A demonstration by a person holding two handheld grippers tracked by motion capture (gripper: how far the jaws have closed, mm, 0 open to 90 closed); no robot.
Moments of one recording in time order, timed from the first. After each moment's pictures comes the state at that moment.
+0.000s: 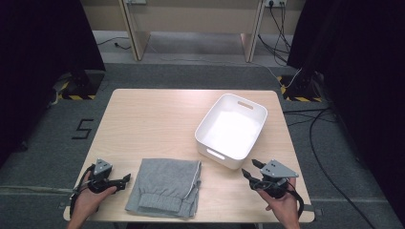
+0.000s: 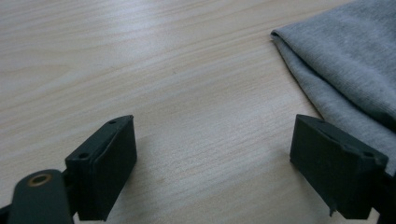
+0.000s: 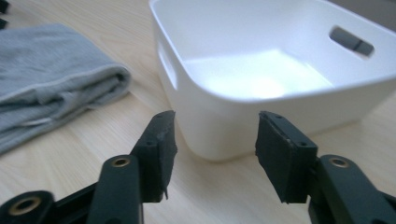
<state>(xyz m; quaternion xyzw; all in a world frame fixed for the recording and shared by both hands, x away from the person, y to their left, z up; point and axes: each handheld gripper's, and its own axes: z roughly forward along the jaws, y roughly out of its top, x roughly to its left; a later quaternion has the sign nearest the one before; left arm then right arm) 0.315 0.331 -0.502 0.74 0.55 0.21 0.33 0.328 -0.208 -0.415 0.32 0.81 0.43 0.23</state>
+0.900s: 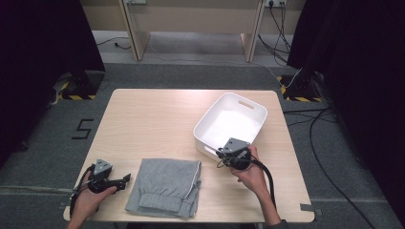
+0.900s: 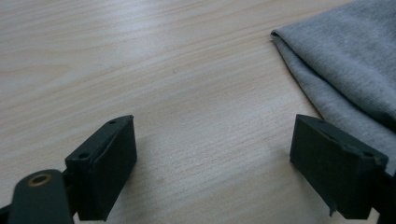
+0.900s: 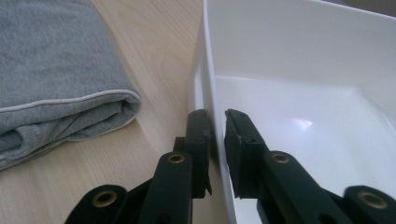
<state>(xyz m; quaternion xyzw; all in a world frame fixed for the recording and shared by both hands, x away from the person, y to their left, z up) 0.315 0.331 -0.502 0.74 0.55 0.21 0.33 0.406 -0.119 -0.425 0.22 0.89 0.35 0.19</state>
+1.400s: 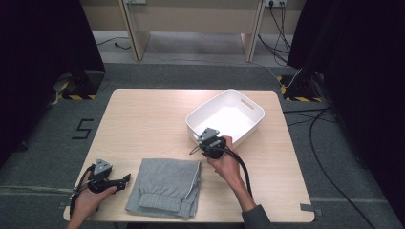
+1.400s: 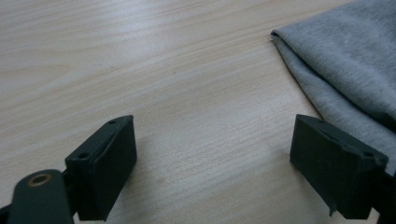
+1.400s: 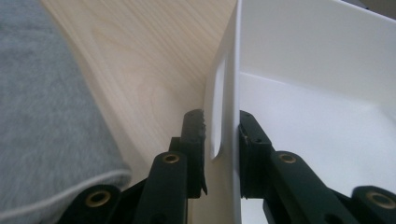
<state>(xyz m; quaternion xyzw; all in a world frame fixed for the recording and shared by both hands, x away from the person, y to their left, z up) 0.315 0.331 -0.502 0.74 0.55 0.21 0.33 0.432 -0.042 -0.422 0.26 0.90 0.28 0.22</state>
